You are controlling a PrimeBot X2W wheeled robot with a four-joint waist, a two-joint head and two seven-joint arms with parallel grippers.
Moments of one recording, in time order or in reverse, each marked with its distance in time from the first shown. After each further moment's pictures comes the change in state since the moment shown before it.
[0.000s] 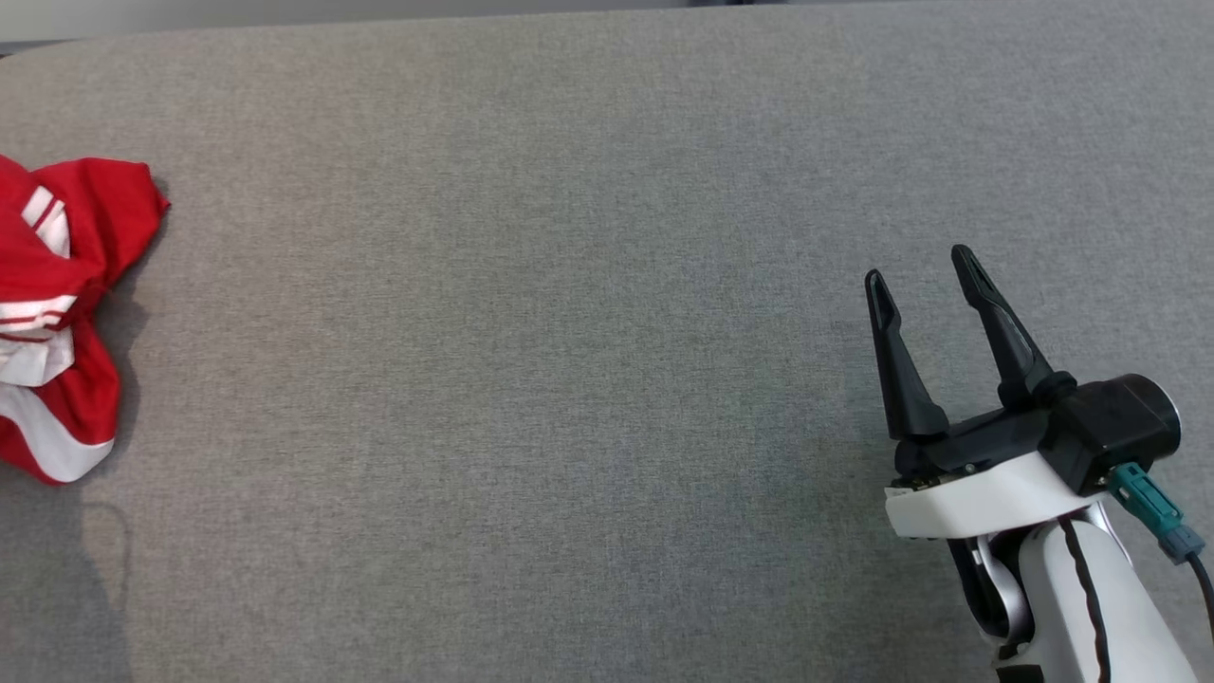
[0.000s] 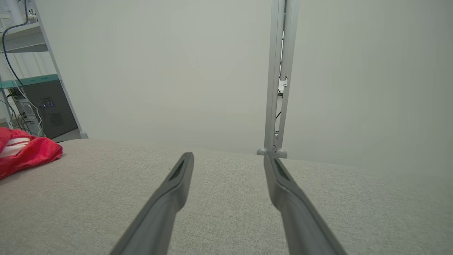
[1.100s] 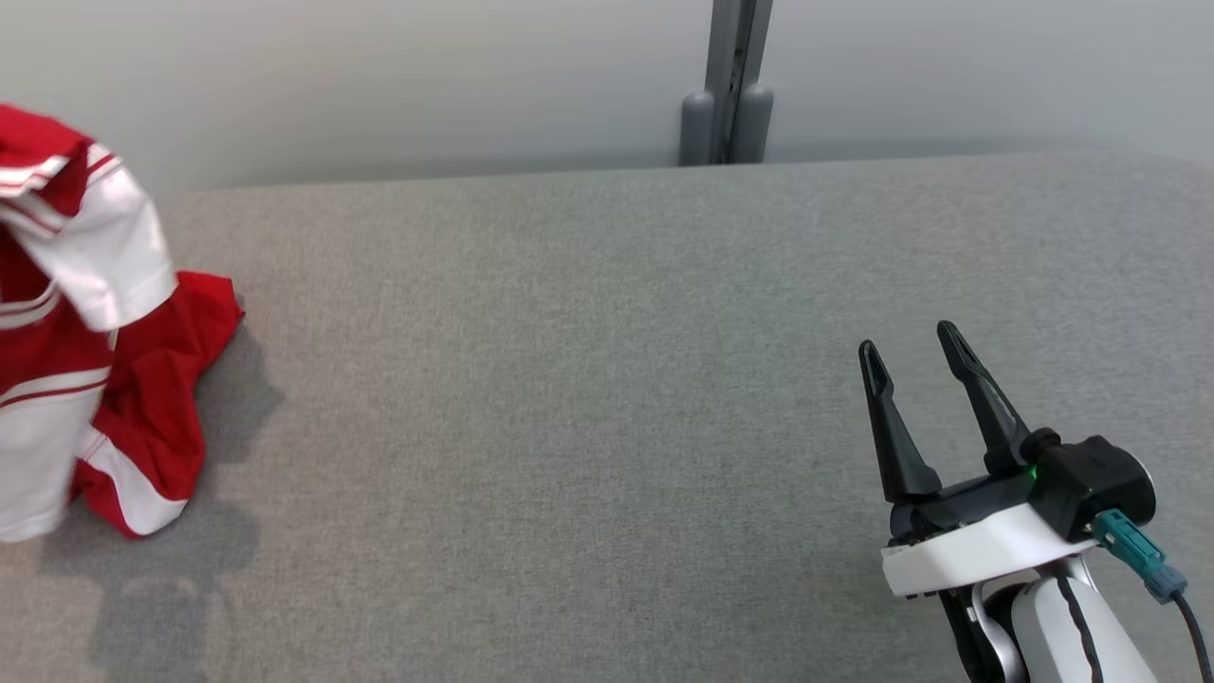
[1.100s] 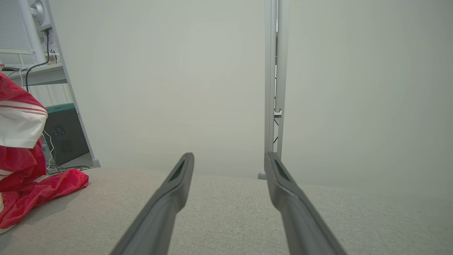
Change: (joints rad) left arm -0.160 0.112 -0.356 -0.185 -0.040 0.000 -0.077; right arm 0.077 0.001 0.011 0.044 0.062 0.000 0.000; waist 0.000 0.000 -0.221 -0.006
